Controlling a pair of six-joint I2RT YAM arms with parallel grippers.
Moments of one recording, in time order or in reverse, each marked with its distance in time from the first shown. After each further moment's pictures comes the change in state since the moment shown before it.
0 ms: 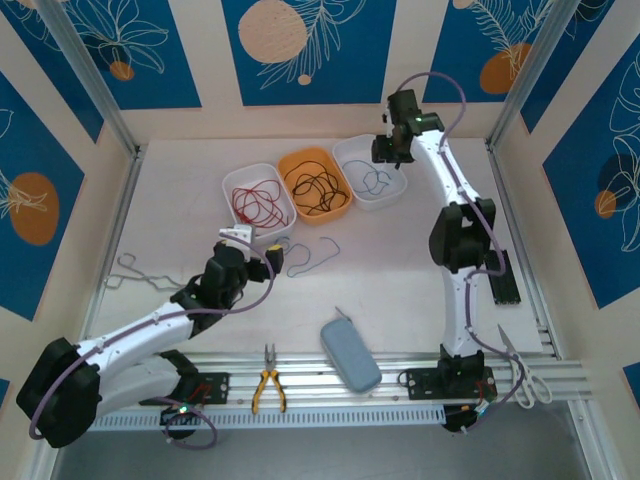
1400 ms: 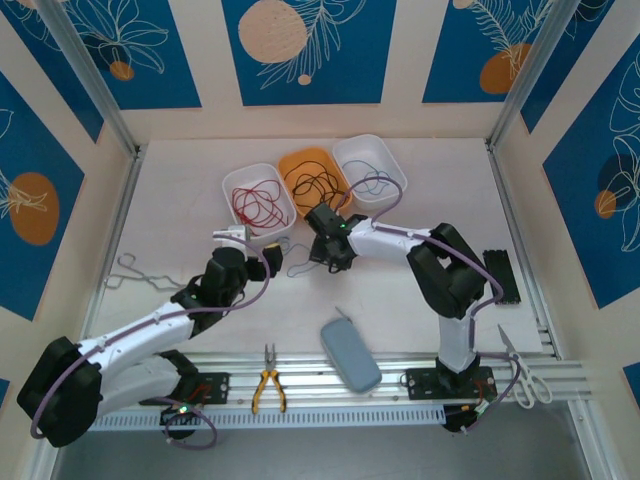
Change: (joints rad) left arm 0.006 0.013 -0.008 -0.008 -0.001 -0.158; right arm 0.521 -0.291 -0.984 0.481 0.044 0.798
